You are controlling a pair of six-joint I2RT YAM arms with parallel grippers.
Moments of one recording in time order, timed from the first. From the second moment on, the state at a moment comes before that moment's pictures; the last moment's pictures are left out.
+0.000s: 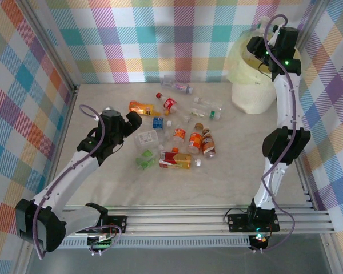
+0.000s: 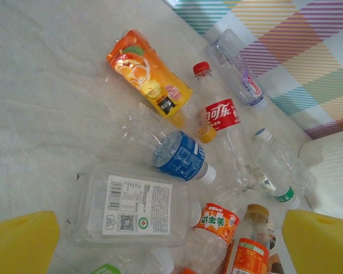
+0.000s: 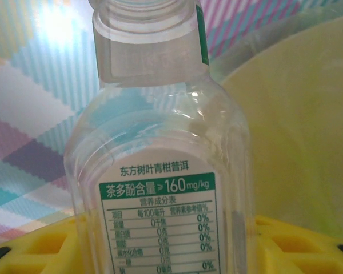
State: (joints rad) left arm -0.38 1.13 0.94 -0.40 -0.15 -0.88; right arm -0.09 2.13 2.42 -0.65 -0.25 0.47
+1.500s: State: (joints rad) left arm -0.38 1.27 0.98 -0.37 0.13 -0.76; right arm -0.13 2.07 2.26 -0.83 -0.59 0.36
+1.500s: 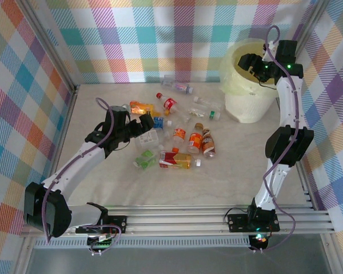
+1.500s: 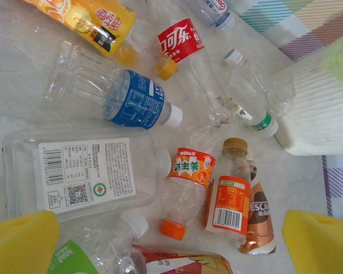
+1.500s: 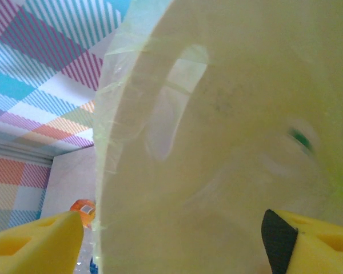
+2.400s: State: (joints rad) left arm -0.38 1.25 0.97 -0.64 -0.10 -0.97; right arm -0.13 1.68 2.00 -0.72 -0.54 0.28
